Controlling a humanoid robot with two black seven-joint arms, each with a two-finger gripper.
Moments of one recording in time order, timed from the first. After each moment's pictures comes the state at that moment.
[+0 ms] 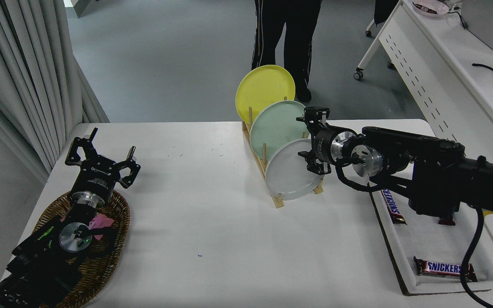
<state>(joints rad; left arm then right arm) -0.51 0.25 -1.06 -0.52 0.07 -0.57 -0.44 1.26 -0.29 -0.11 1.00 0.33 -0.35 -0.05</state>
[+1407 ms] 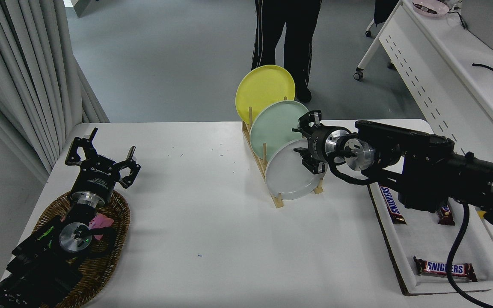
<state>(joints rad) -0.51 0.25 -1.06 -0.52 0.07 -0.57 -0.44 1.27 -0.24 -0.09 0.92 0.33 -0.33 -0.16</state>
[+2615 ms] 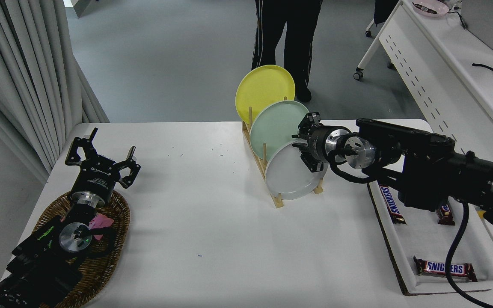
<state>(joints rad) -0.51 0.25 -1.06 -0.52 0.07 -0.57 -0.44 1.27 -0.24 -0.08 0.91 0.33 -0.31 -0.18</state>
